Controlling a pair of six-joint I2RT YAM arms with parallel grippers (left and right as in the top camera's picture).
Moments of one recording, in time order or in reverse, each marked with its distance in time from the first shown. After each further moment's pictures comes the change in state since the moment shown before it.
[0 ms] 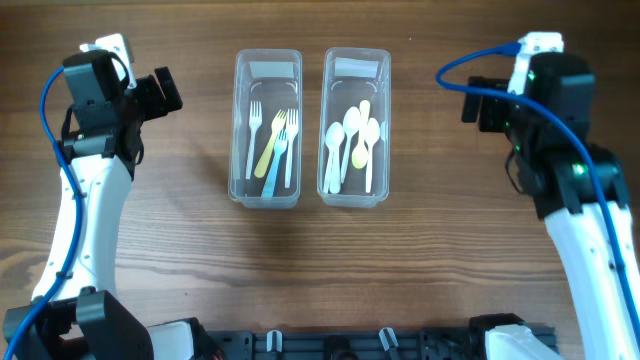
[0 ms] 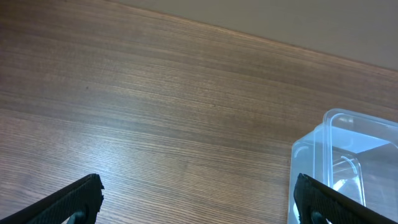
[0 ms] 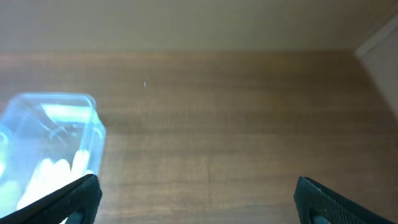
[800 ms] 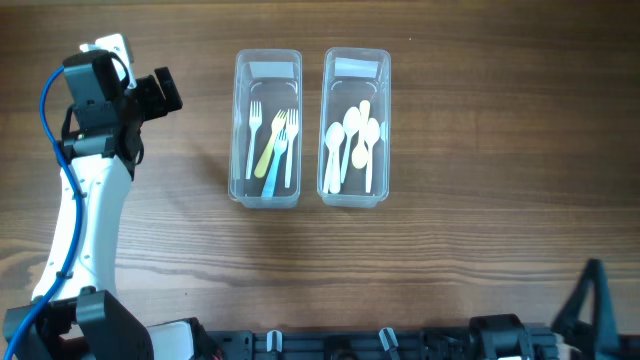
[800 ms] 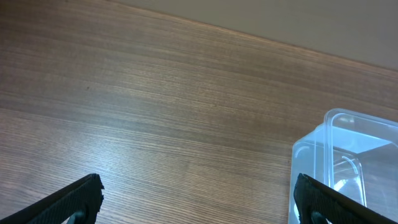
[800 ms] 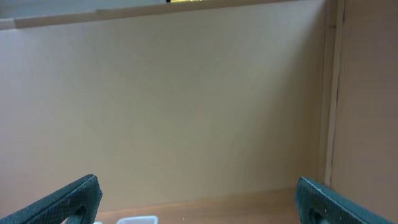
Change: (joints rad) left arm 0.000 0.000 0.000 0.000 -0.003 0.000; right arm -0.014 -1.030 -0.075 -0.130 -0.065 0.062
